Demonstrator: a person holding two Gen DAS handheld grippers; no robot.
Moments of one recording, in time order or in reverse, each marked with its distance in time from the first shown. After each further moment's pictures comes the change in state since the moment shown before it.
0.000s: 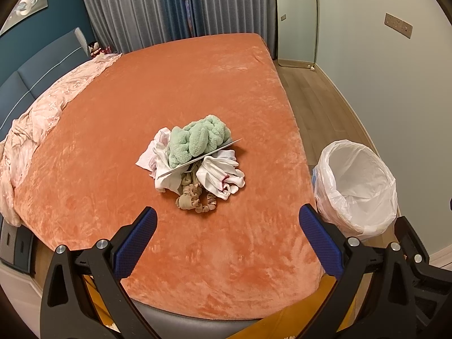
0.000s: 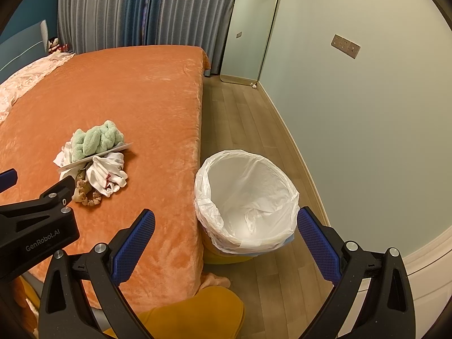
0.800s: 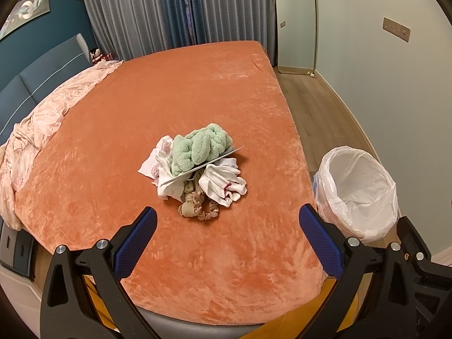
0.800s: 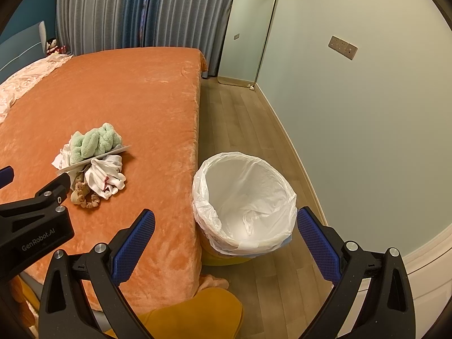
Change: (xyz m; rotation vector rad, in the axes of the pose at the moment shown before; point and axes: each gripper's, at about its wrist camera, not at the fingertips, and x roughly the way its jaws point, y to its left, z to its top) left arm -0.003 0.001 0.003 -0.005 -0.036 0.005; right arm 0.000 -0.003 0.005 0.005 -0.005 -0.014
